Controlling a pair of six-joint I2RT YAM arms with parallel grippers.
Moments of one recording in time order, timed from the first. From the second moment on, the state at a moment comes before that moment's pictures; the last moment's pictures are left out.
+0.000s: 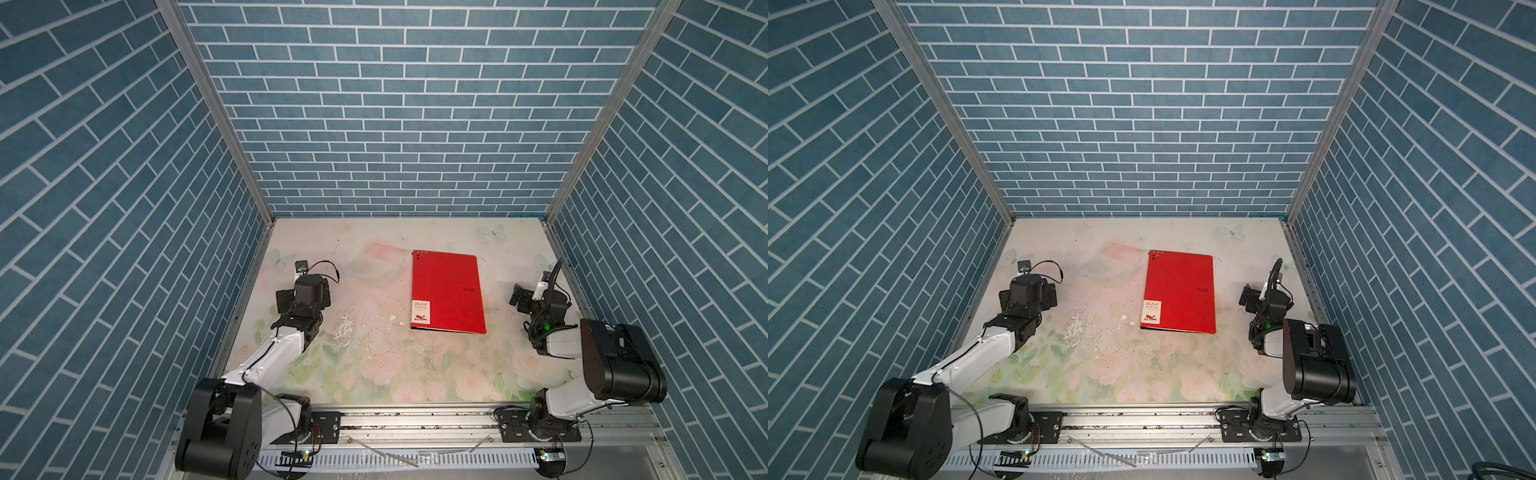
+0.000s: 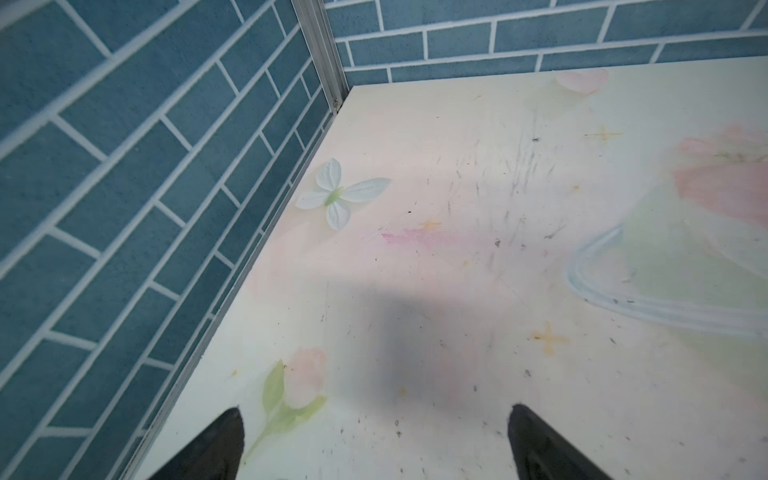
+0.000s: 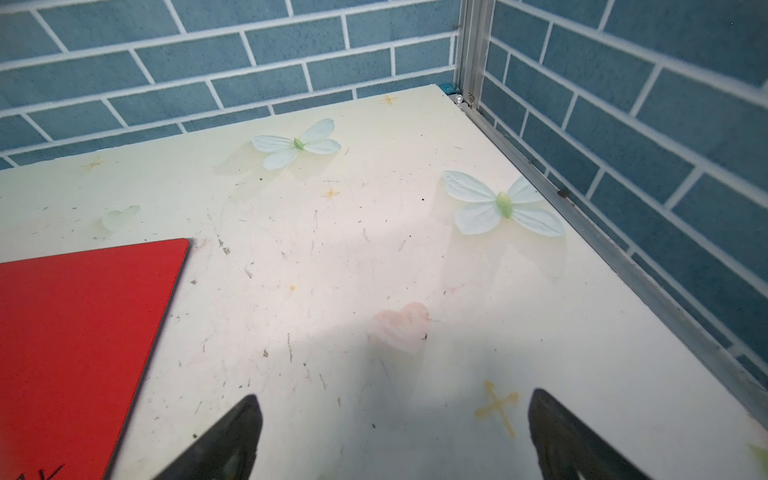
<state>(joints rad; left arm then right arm) -0.15 1.22 0.51 0.09 -0.52 -0.09 -0.09 1.53 0.32 0.82 0.04 0.10</state>
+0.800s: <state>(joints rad) -0.04 1.53 0.36 0.81 -0.26 0.02 -0.09 1.53 0.32 0.82 0.04 0.10</state>
